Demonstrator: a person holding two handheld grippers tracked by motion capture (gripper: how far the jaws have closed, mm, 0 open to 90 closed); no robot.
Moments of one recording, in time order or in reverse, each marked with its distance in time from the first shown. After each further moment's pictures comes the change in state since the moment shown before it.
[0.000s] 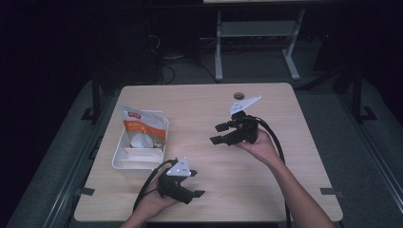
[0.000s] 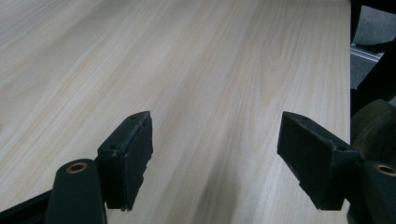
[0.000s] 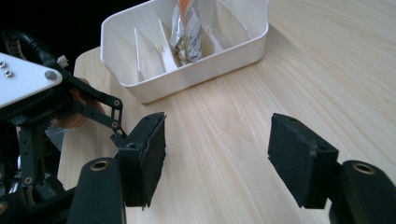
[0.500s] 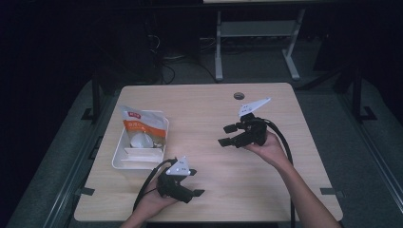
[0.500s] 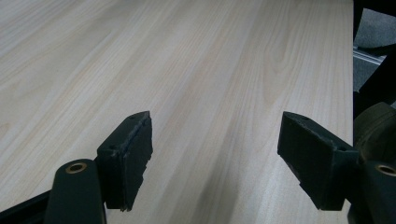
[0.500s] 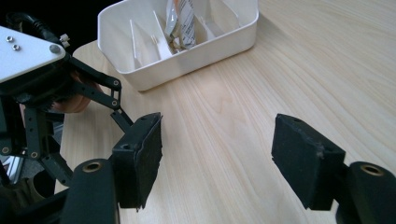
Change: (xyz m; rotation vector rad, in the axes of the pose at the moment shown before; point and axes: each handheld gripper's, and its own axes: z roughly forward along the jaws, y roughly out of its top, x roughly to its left) left arm 0.001 0.000 -0.001 -0.008 0.005 -0.009; right arm -0.002 -0.016 -0.018 0.006 -0.017 0.018
